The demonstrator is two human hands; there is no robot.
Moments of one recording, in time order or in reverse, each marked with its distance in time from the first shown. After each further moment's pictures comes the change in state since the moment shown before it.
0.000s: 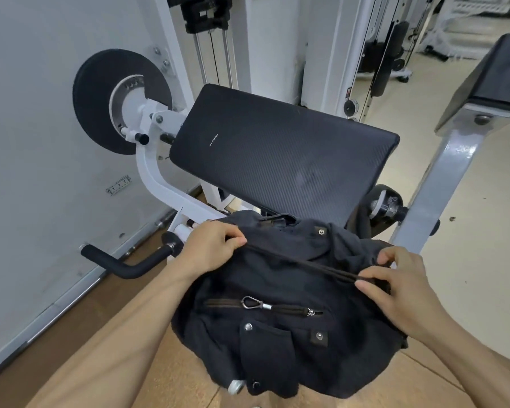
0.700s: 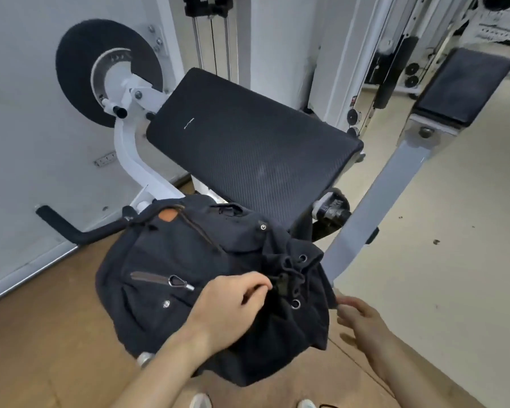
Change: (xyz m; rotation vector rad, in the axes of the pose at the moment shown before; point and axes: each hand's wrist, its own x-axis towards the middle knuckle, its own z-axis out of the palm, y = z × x) left_hand -0.086 0.160 0.106 -0.228 0.065 0.008; right_hand -0.030 0.095 -0.010 0.857 -0.375 0.883
